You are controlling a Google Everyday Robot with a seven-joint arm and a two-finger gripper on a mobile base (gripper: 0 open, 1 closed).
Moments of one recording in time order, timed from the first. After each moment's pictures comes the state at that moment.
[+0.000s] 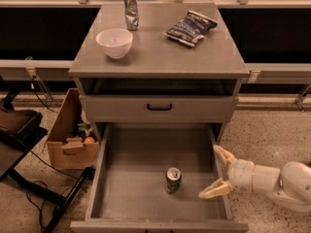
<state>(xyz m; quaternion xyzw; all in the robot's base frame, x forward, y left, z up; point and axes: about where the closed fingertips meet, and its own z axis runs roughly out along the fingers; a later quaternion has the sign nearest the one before) 0.490 -0.187 0.579 -0.46 0.69 0.27 0.49</state>
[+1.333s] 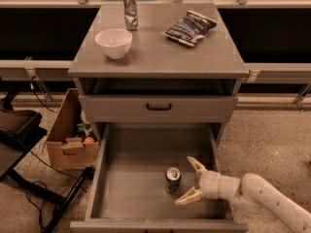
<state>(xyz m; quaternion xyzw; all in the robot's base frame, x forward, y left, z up) 0.518 -0.118 0.453 -0.47 0.64 0.31 0.52</state>
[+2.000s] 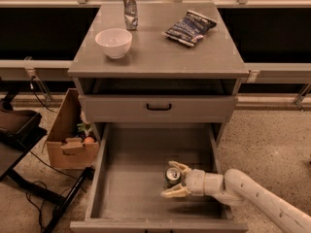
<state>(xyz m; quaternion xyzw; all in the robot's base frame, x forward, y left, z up) 0.530 -0.066 0.426 -0.48 0.63 0.35 0.50</state>
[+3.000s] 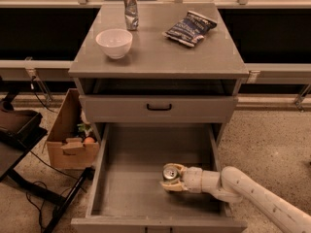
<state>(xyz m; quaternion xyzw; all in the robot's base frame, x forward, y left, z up) 0.538 -0.059 0.405 -0.47 0.64 0.37 0.49</state>
